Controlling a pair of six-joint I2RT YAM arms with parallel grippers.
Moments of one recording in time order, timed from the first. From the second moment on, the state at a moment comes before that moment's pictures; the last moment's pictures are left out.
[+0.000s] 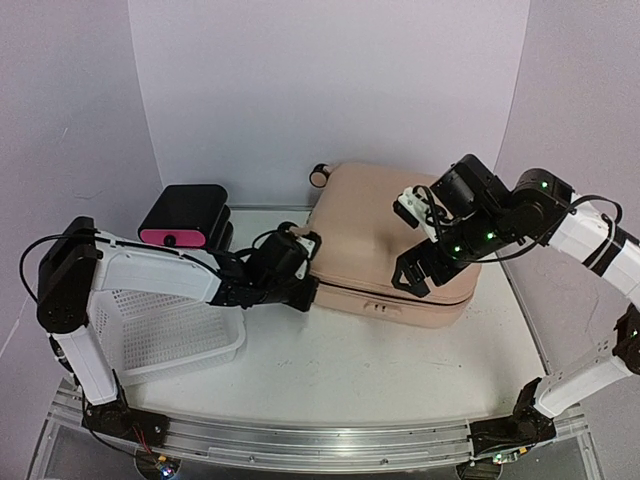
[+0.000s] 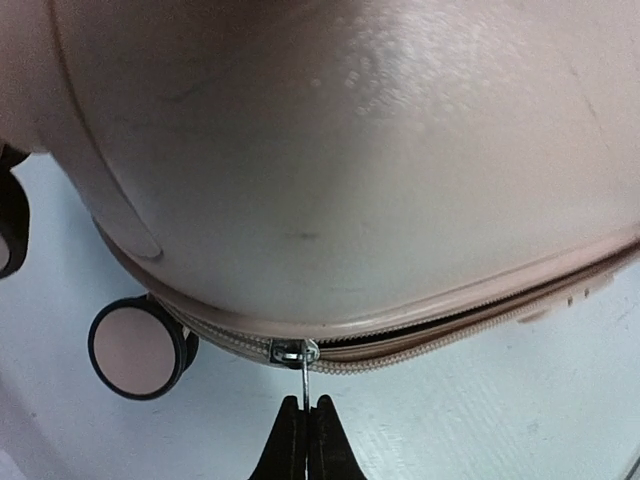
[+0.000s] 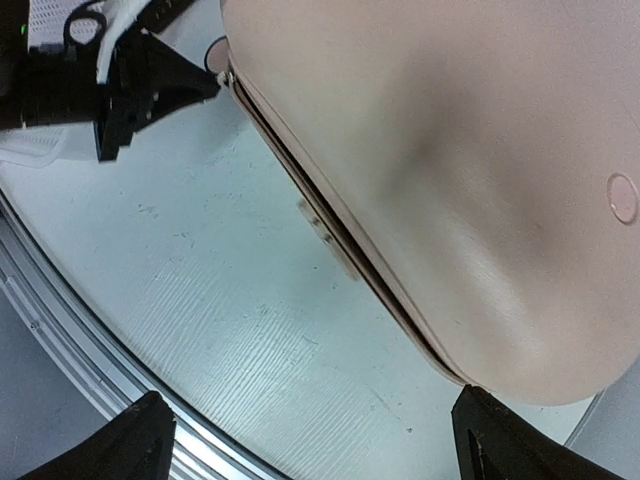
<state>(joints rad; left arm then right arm) -0.99 1.74 1.14 -0.11 -0.25 -0.36 0.91 1.34 1.47 -1.12 0.10 0.21</state>
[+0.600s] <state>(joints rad) -1.21 1.85 1.05 0.35 -0.22 -0.18 0.87 1.51 1.51 -1.00 0.16 0.03</state>
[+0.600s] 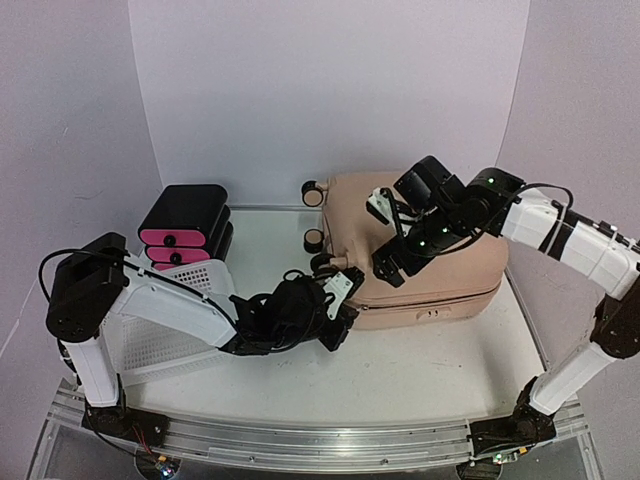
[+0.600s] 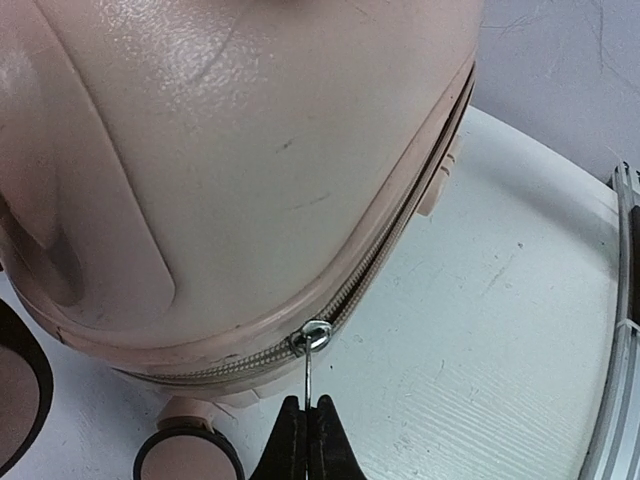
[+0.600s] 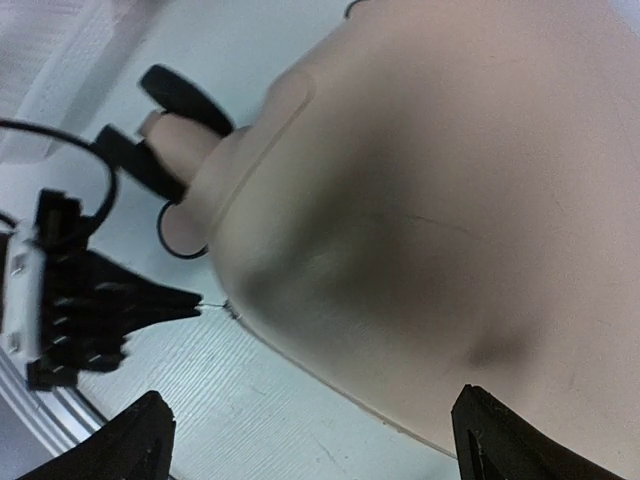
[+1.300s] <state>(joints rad) -1.01 1.83 0.83 0.71 -0.06 -0.17 0.71 1.50 1.34 -0.68 0.28 0.22</state>
